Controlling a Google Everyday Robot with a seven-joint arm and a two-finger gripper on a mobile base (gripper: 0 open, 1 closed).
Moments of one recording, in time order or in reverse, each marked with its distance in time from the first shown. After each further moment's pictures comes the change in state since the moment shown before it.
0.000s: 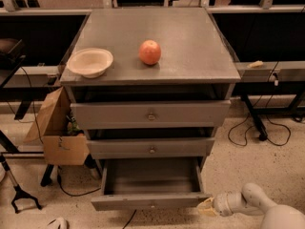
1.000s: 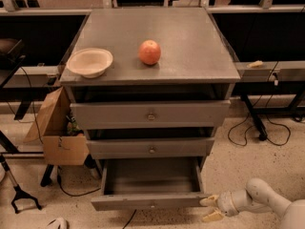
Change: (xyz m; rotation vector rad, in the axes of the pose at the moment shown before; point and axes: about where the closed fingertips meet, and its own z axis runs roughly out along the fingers) arm -0.033 0.041 -0.038 -0.051 0.056 -0.051
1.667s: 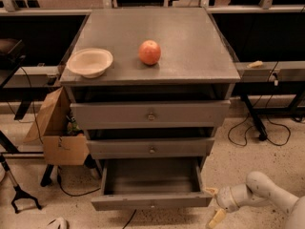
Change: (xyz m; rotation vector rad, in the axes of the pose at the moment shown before) arm -0.039 0.016 -0.018 -0.041 0.010 -0.052
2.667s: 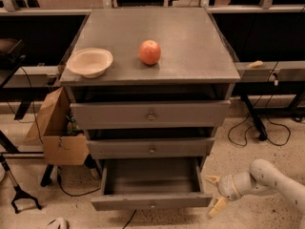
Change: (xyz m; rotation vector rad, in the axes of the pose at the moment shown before) arm -0.061 -0.003 -0.039 0.043 -0.011 -0.035
